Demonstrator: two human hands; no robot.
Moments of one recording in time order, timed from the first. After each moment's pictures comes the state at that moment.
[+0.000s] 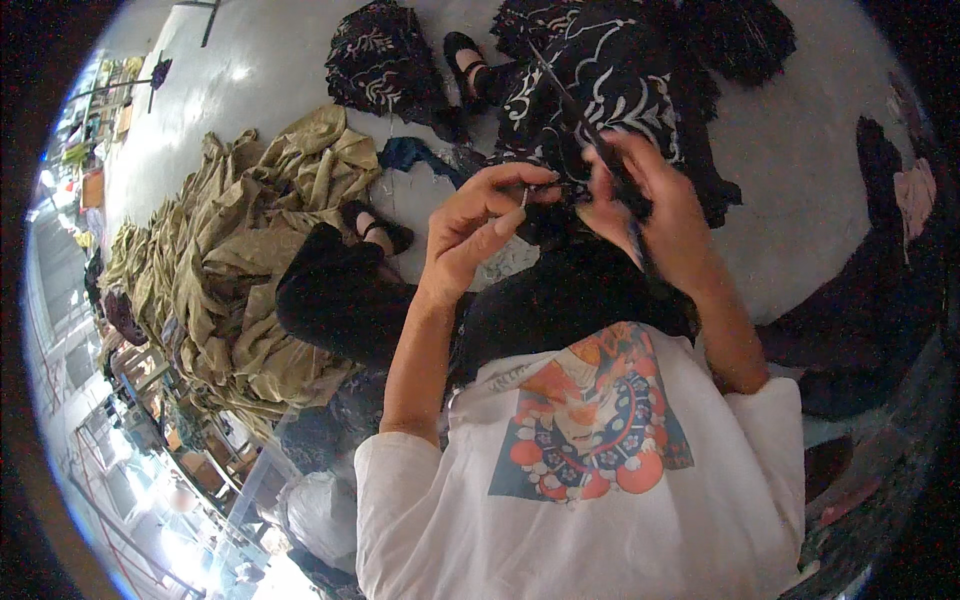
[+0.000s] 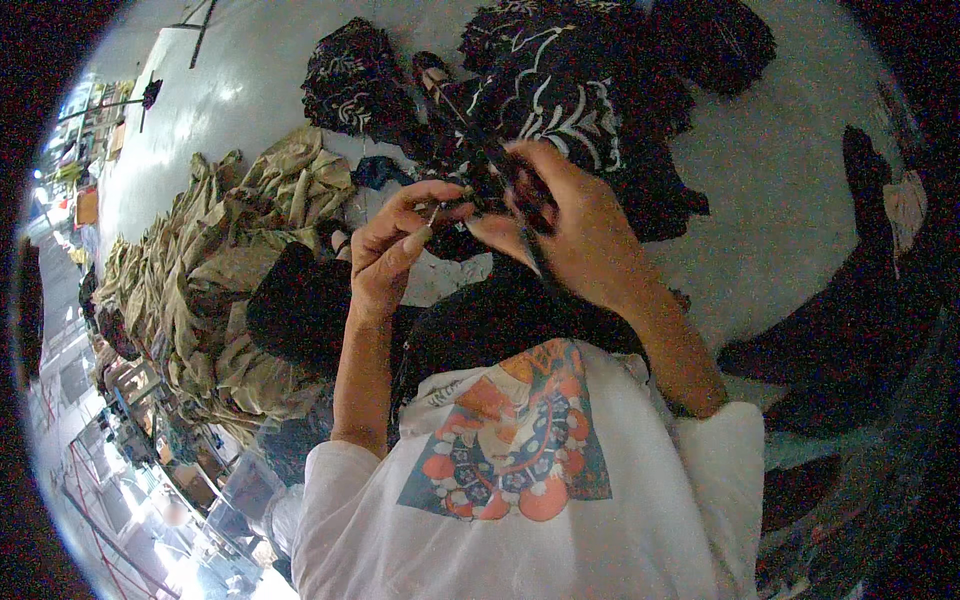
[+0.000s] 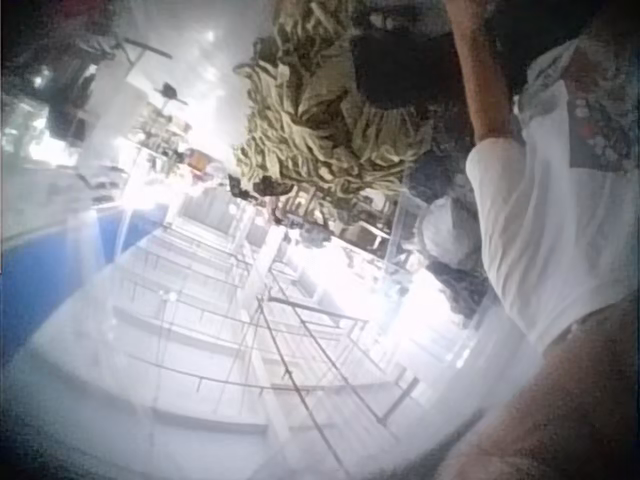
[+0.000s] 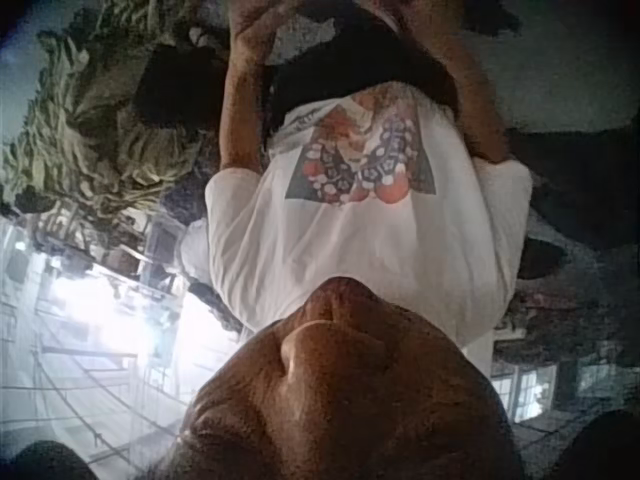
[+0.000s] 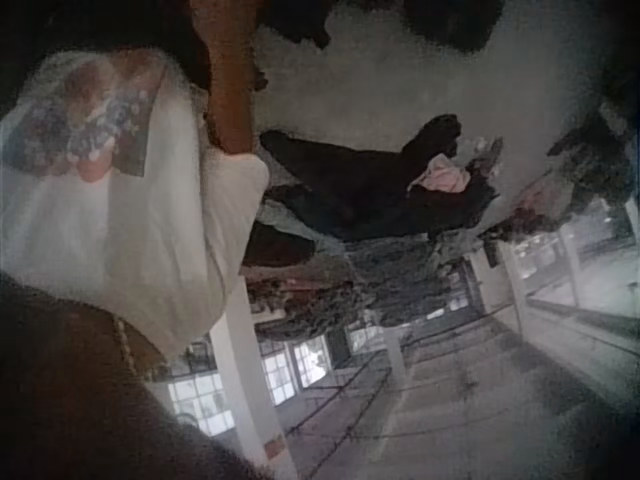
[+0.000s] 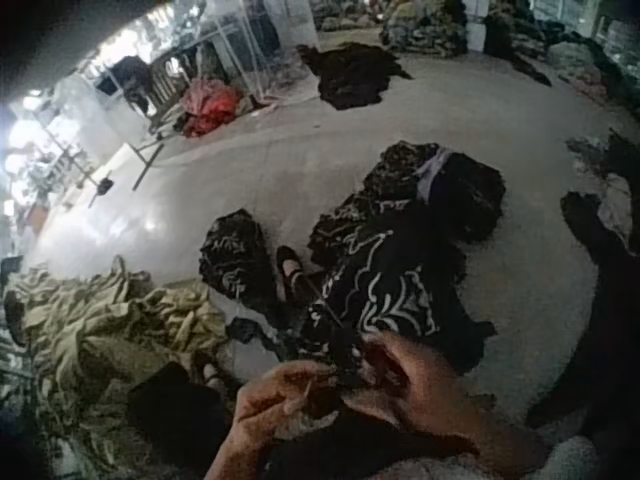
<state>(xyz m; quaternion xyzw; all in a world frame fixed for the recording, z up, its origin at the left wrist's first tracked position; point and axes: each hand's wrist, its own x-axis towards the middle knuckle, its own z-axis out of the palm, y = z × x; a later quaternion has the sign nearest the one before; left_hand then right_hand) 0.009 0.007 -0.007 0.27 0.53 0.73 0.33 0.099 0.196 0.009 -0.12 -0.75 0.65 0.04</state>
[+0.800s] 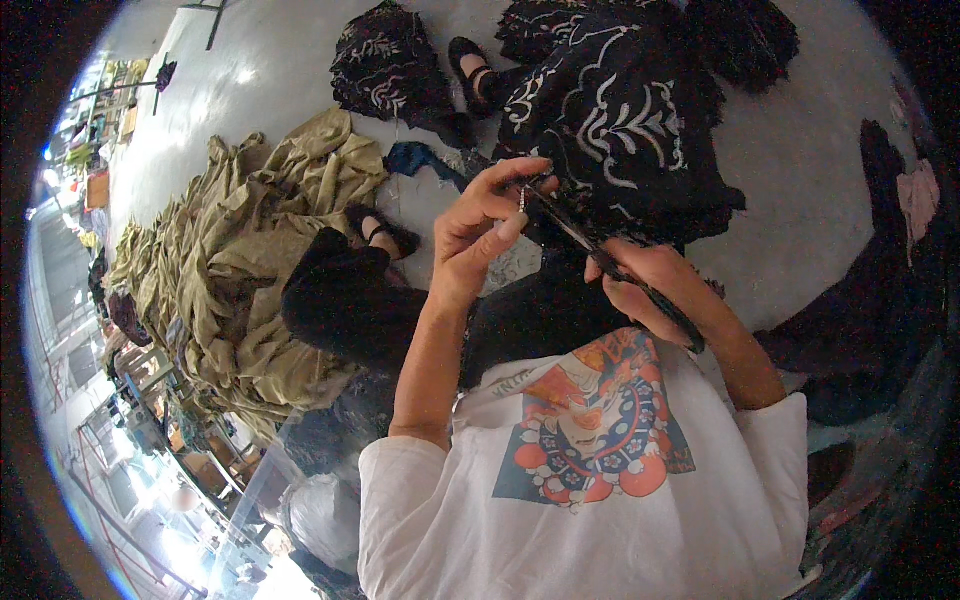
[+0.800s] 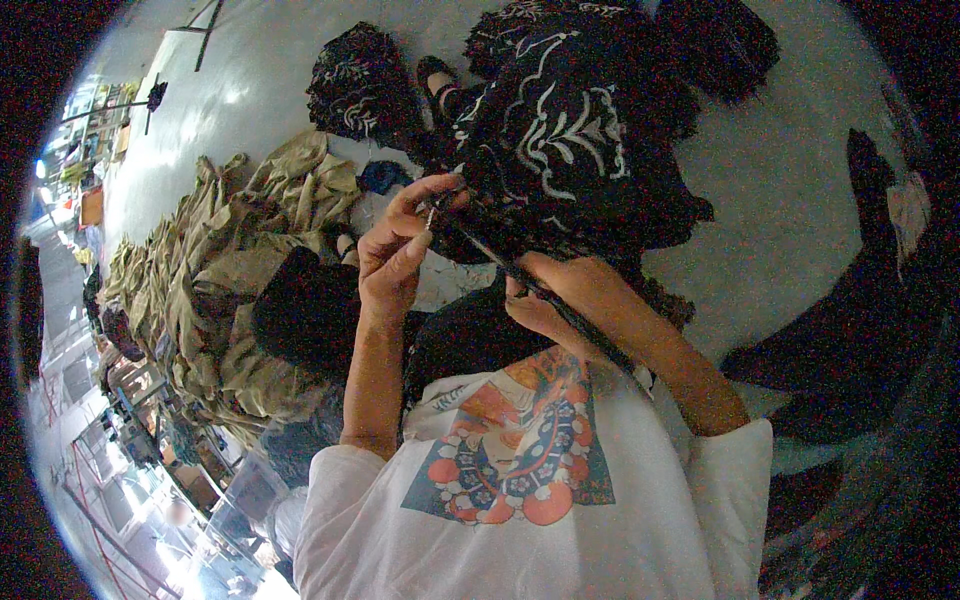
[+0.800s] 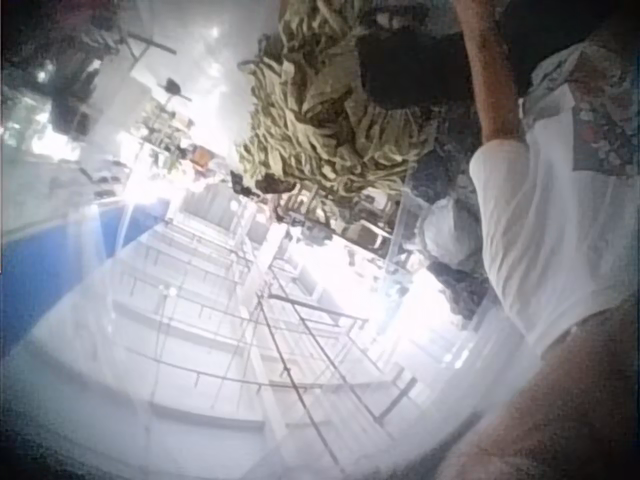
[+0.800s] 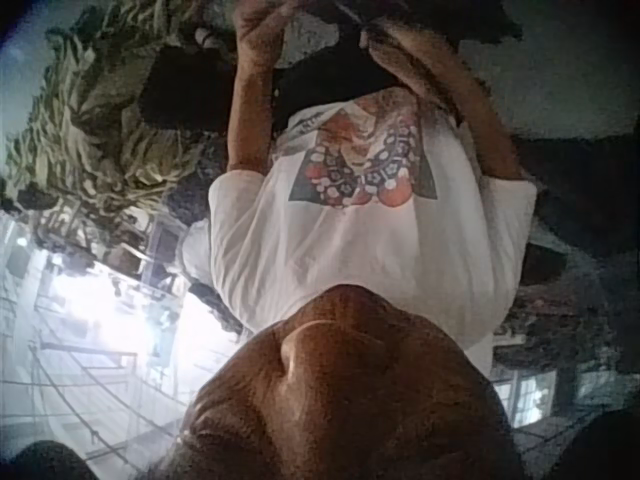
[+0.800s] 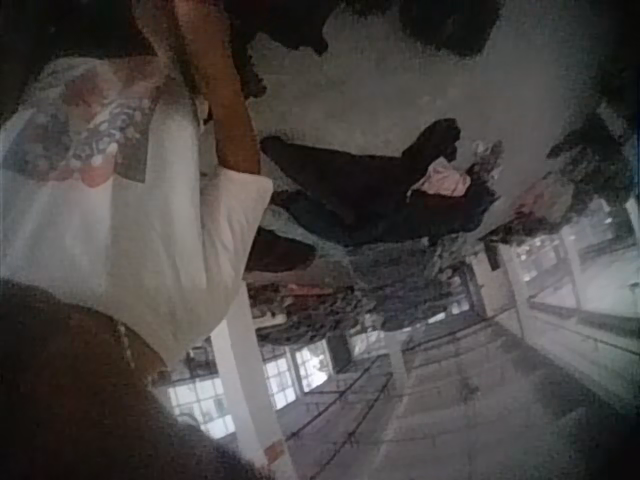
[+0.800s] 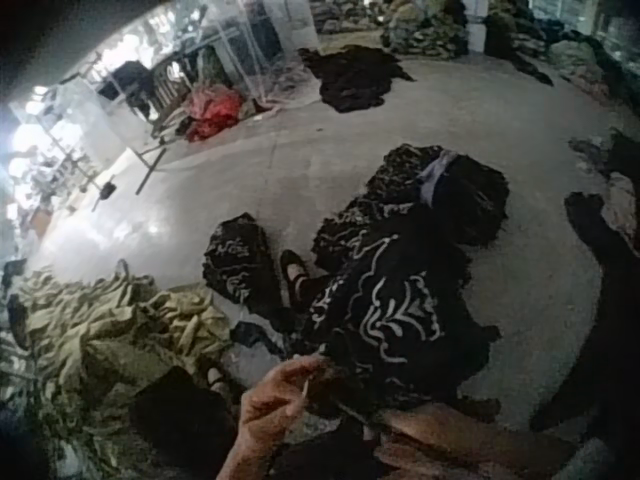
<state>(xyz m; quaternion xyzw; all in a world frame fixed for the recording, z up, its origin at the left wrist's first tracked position) 0.012 0.012 -0.009 0.27 0.51 0.77 0.28 0.135 0.199 0.023 -0.03 -0.77 0.60 -0.19</state>
